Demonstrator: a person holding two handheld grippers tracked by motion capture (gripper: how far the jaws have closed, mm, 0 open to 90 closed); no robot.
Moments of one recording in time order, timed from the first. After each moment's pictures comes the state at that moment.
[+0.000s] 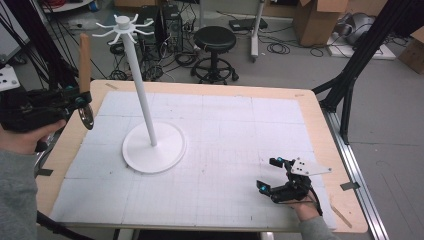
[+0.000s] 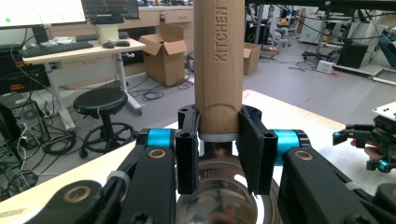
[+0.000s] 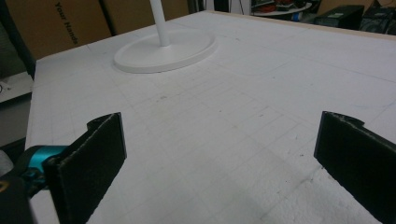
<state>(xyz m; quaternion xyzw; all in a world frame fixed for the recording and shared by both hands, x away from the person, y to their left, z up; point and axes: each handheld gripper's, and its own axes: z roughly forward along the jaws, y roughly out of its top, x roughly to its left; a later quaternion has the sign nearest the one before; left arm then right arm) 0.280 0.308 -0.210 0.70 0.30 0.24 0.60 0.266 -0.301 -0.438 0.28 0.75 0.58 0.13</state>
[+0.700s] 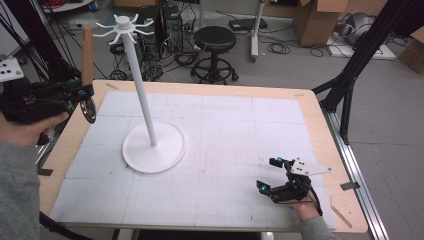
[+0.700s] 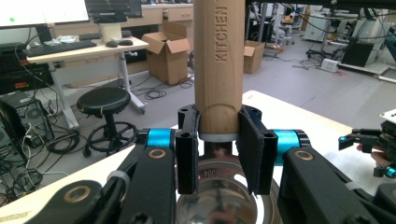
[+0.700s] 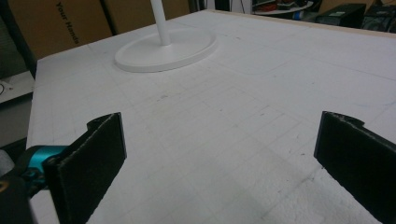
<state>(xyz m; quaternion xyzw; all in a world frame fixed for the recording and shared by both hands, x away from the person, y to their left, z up) 0.291 0.301 -0.202 0.70 0.31 0.24 0.59 0.266 -0.301 -0.438 0.28 0.76 0.58 0.12</state>
